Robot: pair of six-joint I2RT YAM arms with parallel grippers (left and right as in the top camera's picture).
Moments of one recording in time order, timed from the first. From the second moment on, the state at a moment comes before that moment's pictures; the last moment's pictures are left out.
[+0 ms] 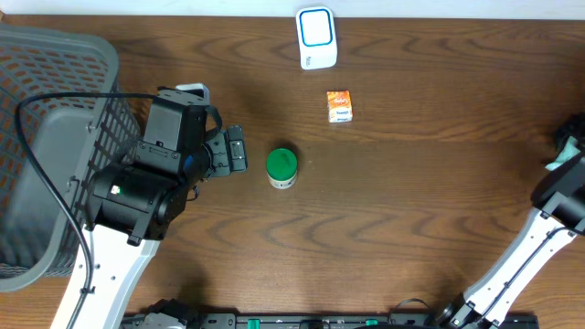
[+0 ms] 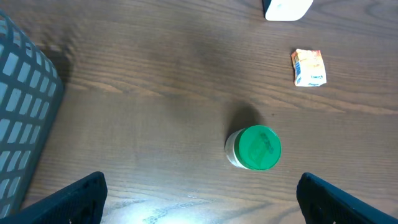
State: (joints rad) left arm -0.34 1.18 1.34 -1.05 -0.11 -0.38; right arm -0.65 2.65 2.58 -1.54 0.28 0.27
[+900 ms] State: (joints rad) left arm -0.34 1.18 1.34 -1.05 -0.11 -0.38; right arm -0.05 2.50 2.60 -1.32 -0.40 0.20
